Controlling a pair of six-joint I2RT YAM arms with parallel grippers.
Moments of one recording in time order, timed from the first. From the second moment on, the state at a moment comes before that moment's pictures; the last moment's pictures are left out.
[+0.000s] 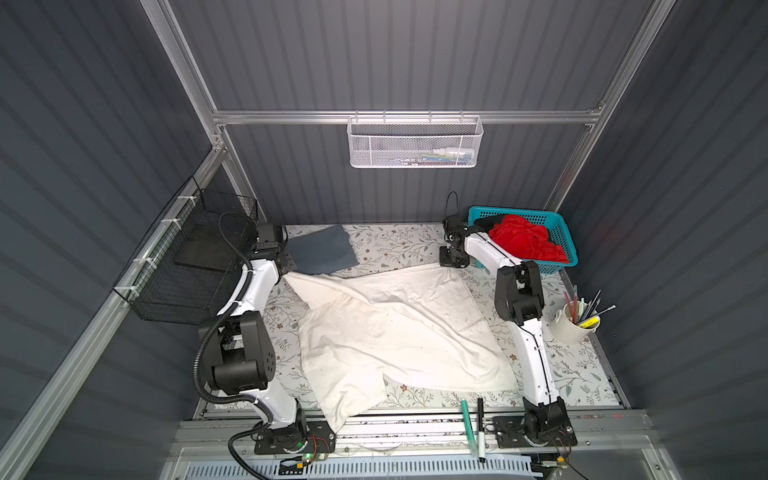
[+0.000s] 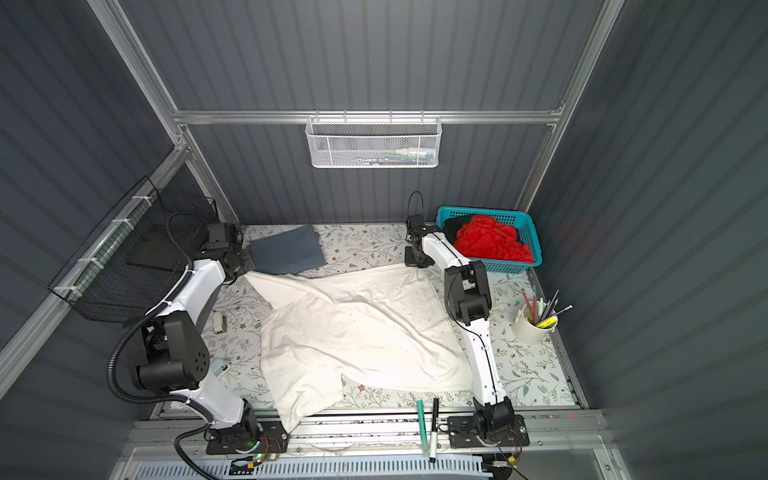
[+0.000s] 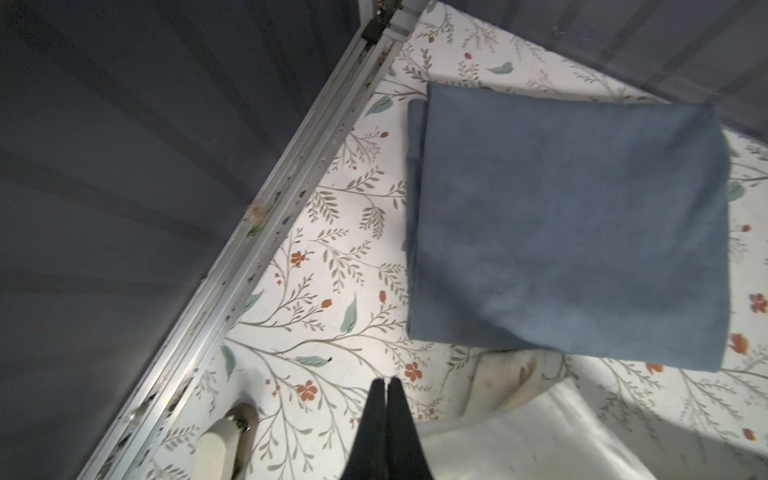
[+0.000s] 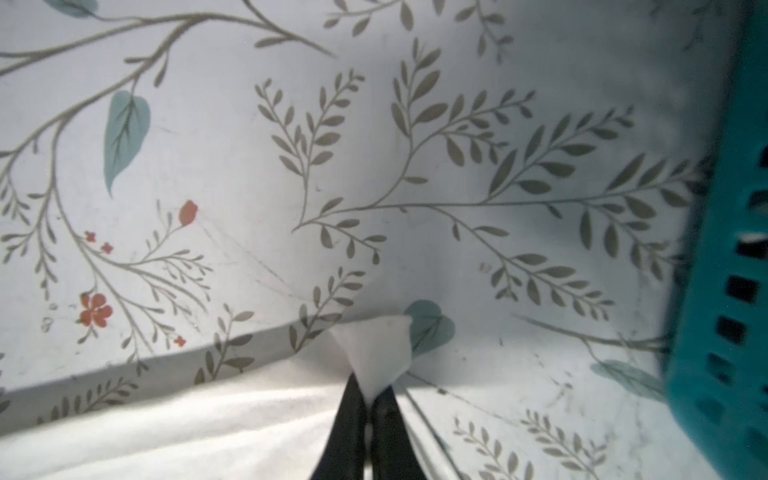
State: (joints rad) left arm 0.11 1.69 1.37 -0.56 -0.19 -0.25; right arm 0.29 2.47 2.14 -0.88 0.09 0.30
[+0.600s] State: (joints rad) left arm 0.09 2.04 1.96 -0.48 0.12 -0.21; right arm 0.21 2.23 2.04 -0.78 0.10 0.23
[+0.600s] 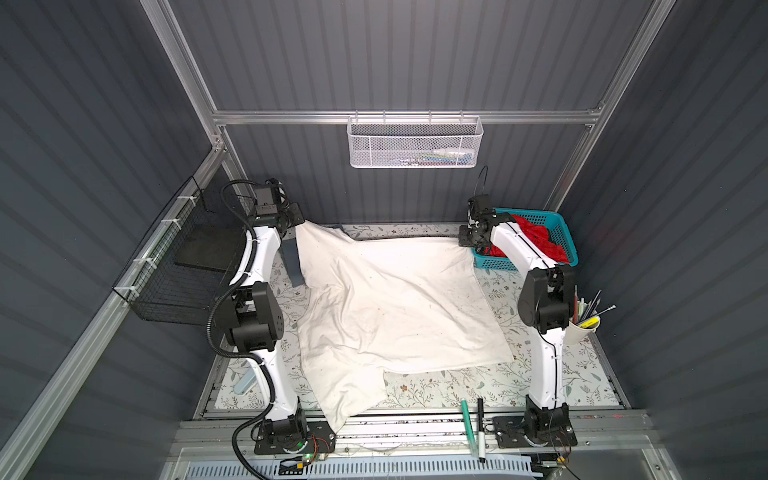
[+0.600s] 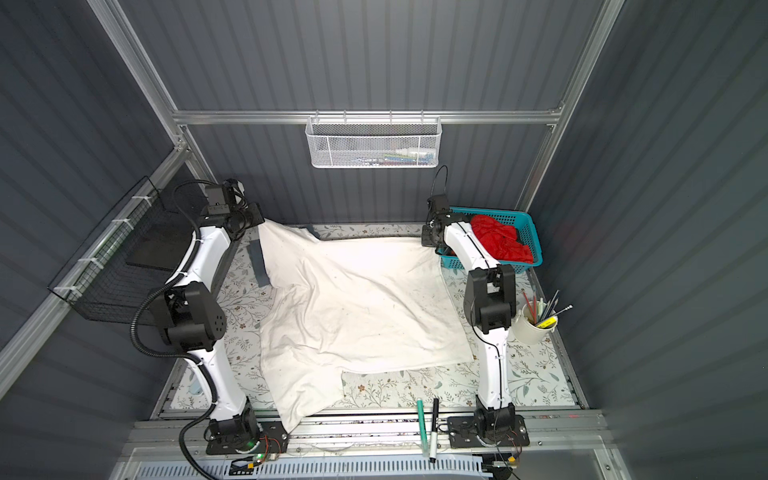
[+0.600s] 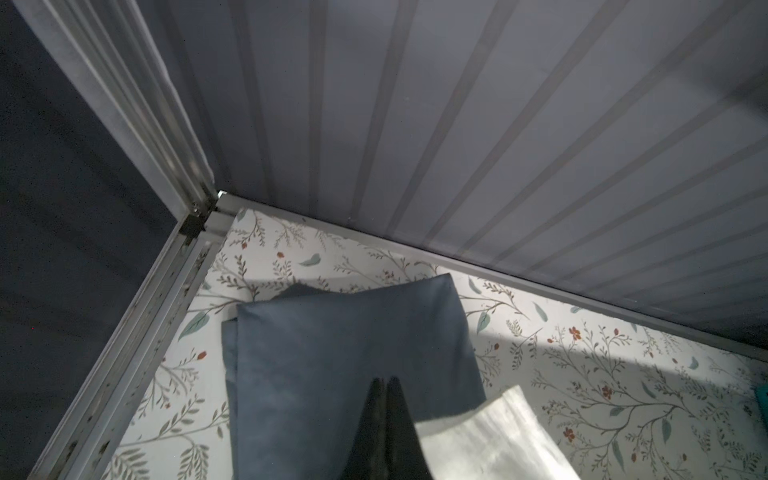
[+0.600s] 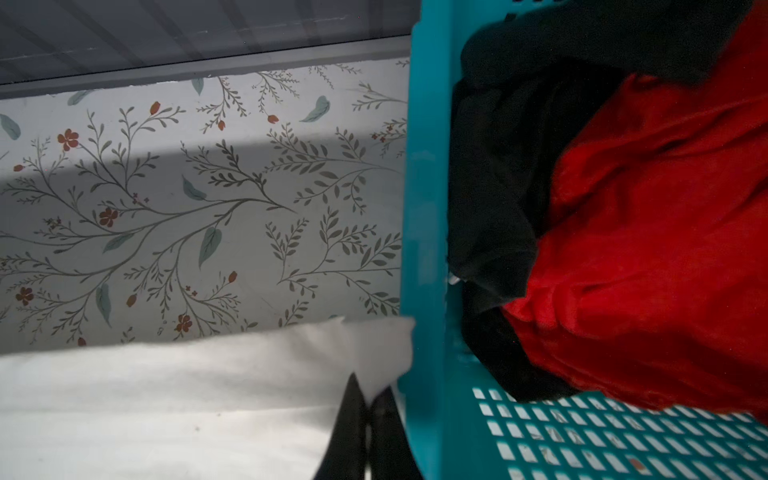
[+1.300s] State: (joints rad) left arm 0.02 2.05 1.96 -0.41 0.23 -0.14; right arm 0.18 2.11 1.93 -0.66 0.12 0.19
